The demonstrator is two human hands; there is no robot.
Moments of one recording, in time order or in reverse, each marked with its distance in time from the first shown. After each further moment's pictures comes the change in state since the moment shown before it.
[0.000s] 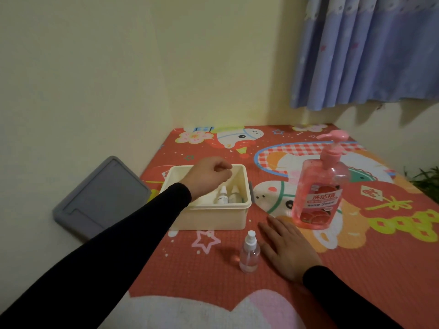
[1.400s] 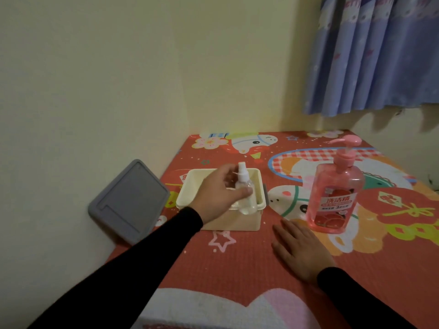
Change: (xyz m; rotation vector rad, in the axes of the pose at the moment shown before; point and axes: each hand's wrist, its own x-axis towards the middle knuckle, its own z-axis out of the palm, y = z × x) left_hand -0.061 0.008 0.003 -0.085 0.131 0.145; right_hand -0.001 -0.004 -0.006 -0.005 -0.059 0.026
